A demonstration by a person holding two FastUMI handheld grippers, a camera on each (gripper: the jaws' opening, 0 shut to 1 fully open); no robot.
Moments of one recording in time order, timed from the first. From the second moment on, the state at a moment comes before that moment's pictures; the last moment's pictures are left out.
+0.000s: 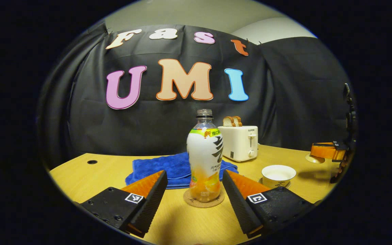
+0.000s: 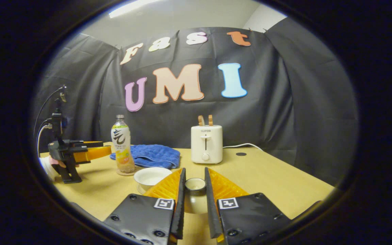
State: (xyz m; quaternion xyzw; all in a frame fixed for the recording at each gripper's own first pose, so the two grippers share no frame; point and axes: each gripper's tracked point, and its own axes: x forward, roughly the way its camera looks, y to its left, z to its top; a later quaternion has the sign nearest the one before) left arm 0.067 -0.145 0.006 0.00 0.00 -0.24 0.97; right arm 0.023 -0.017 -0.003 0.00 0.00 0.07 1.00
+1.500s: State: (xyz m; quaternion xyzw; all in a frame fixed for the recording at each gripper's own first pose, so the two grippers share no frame) left arm 0.057 -0.074 0.002 0.00 0.00 -0.12 0.99; right arm 0.089 0.095 -0.030 -0.02 0.08 0.16 0.98
